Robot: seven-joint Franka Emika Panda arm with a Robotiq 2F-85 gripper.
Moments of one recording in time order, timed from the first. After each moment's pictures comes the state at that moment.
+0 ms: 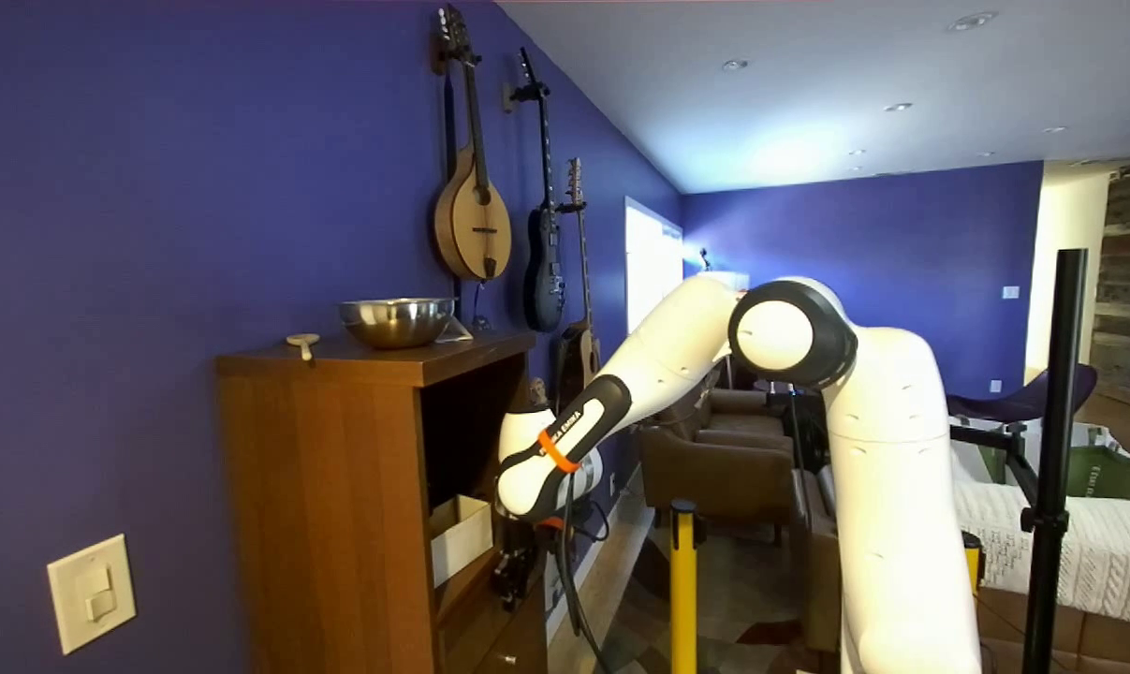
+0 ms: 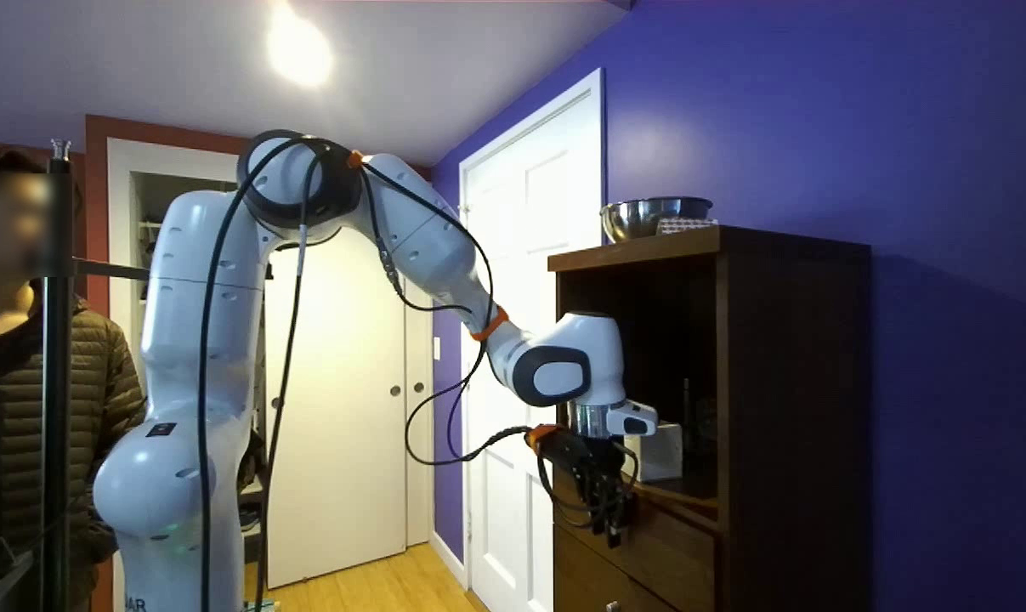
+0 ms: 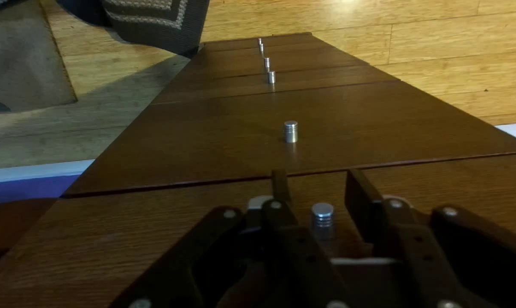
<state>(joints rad) -0.06 0.11 -0.09 -2.29 0.08 2.52 -0.17</state>
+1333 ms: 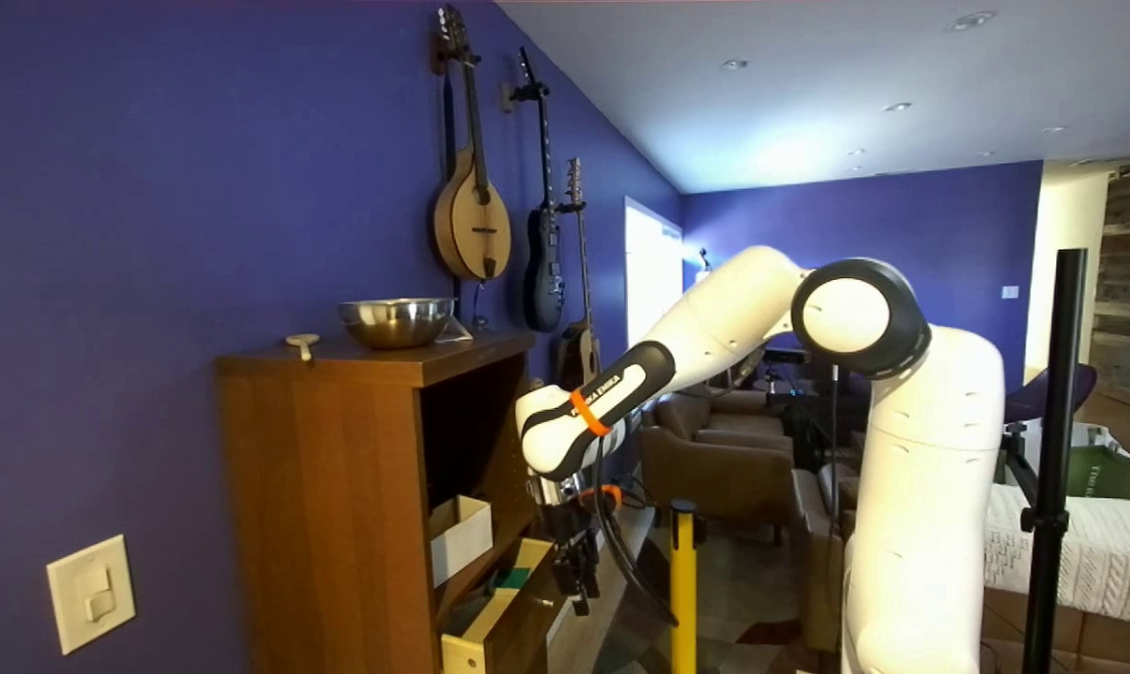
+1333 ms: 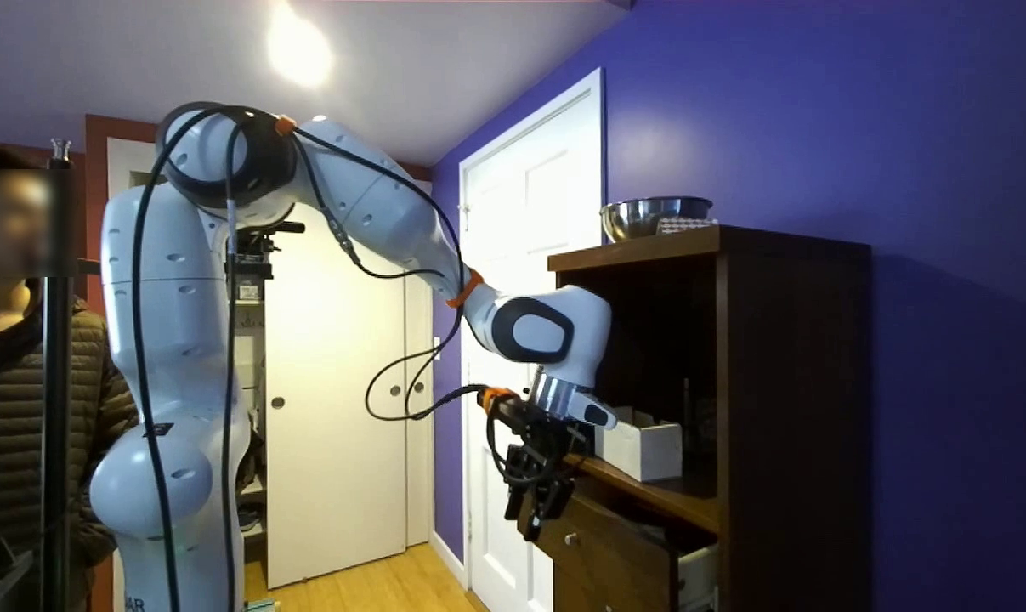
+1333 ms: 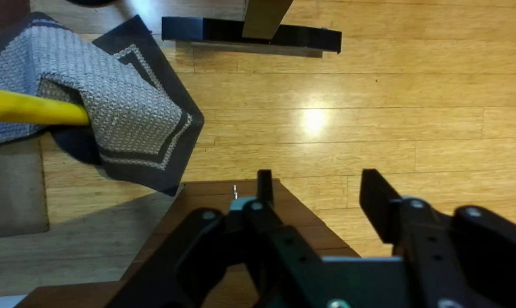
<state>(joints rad) -0.08 -0.09 -0.10 -2.36 0.03 1.98 -0.24</state>
